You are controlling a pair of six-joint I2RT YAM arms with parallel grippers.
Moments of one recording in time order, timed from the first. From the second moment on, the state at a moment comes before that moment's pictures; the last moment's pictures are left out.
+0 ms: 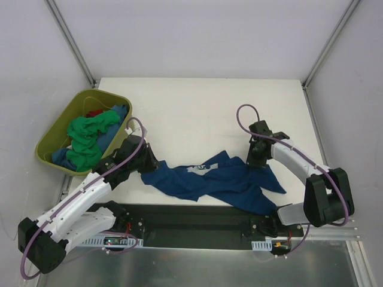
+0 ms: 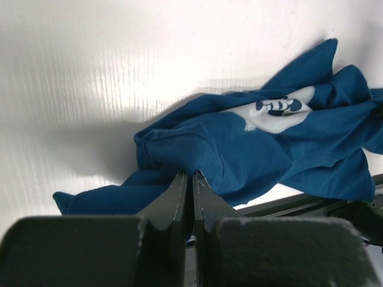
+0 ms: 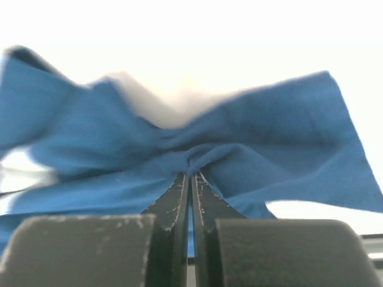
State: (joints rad) left arm -0.58 0.85 0.67 -0.62 -0.01 -0.76; right arm 0.34 1.40 0.85 -0.78 0.07 0.57
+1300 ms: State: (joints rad) left arm -0.46 0.78 0.63 -0.68 0.31 -0.78; right arm 0.03 1.21 1.19 -1.02 0.14 0.27
